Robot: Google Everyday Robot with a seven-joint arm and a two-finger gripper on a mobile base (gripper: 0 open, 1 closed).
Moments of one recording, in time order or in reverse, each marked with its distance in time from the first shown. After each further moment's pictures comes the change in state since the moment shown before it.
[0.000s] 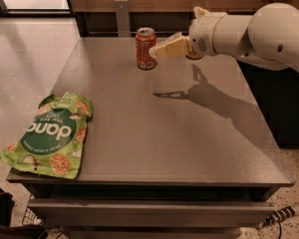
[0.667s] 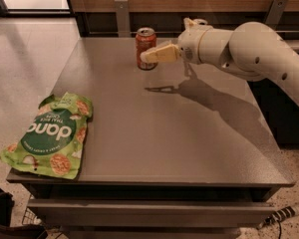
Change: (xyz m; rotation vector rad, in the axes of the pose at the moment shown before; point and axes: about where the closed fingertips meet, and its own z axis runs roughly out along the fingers) arm 0.022 0.007 0.043 -0.009 -0.048 0.070
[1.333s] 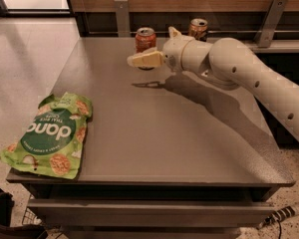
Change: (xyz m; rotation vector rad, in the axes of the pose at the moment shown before) arm 0.018 0.011 0.047 -0.030 -0.082 0.060
